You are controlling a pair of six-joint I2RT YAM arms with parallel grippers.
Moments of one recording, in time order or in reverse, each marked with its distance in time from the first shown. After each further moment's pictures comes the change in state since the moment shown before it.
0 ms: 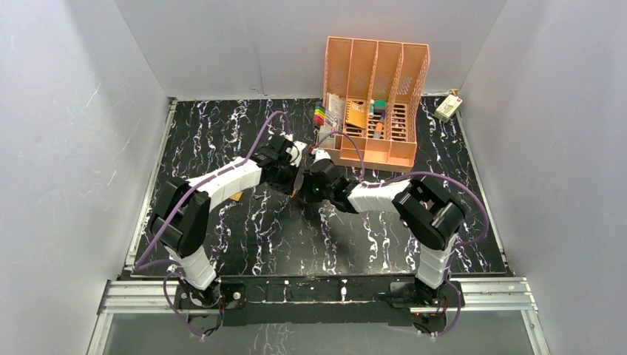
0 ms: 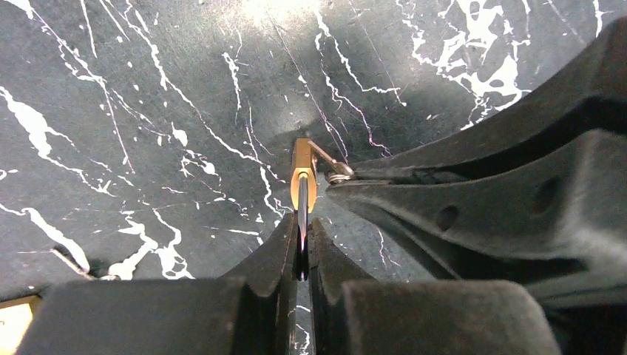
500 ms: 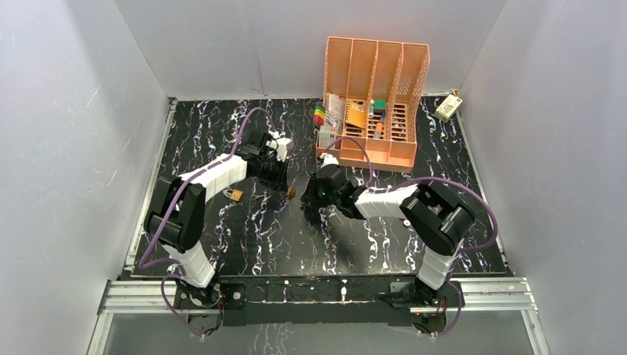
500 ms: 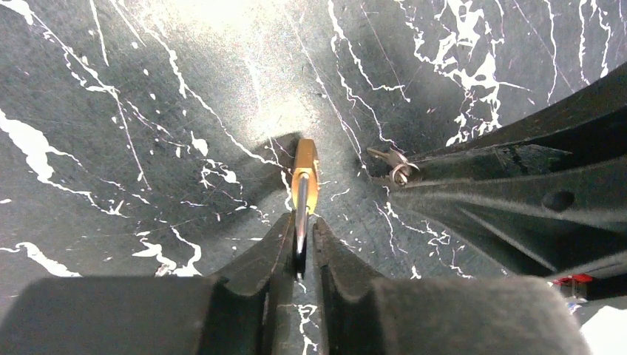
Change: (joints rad) left arm 0.168 0.004 -0.053 0.069 0.294 0.069; right arm 0.000 -0.075 -0.117 0.051 0.020 0.082
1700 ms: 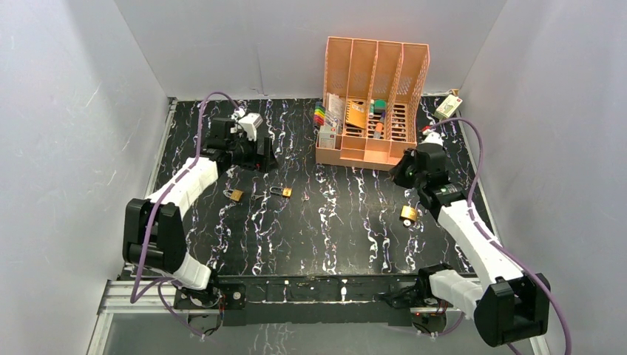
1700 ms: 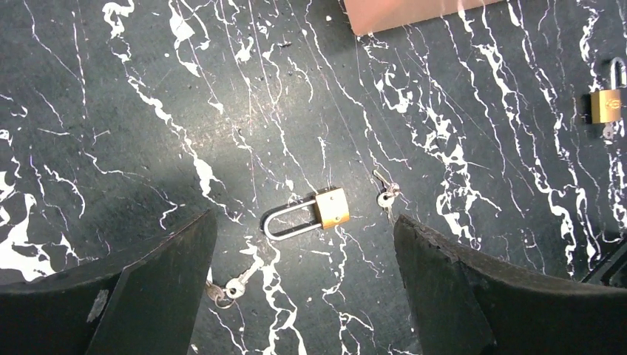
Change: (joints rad) left arm 0.203 -0.192 -0.042 0.145 0.077 0.006; right arm -0.573 -0.737 -0.106 -0.557 0.008 -0.196
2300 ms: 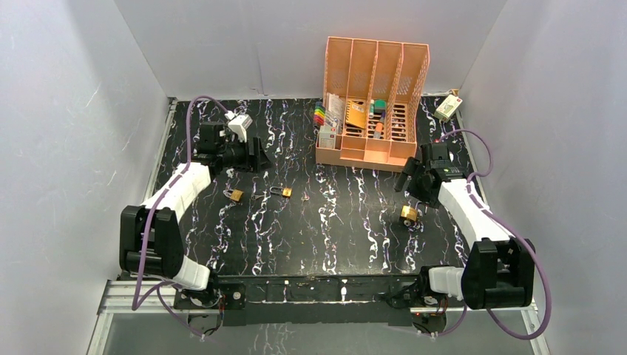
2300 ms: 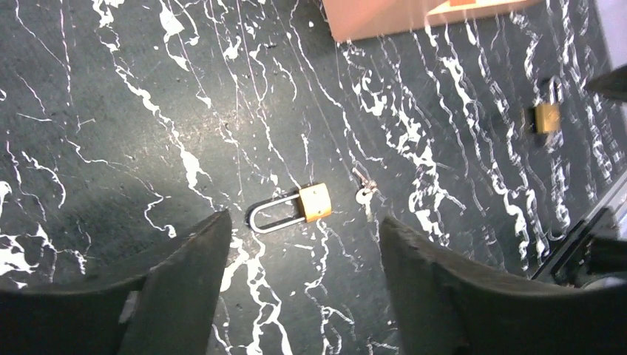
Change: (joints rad) left arm 0.082 -0.052 -0.076 0.064 0.134 -0.058; right arm -0.193 0.207 0.089 -0.369 0.053 0.003
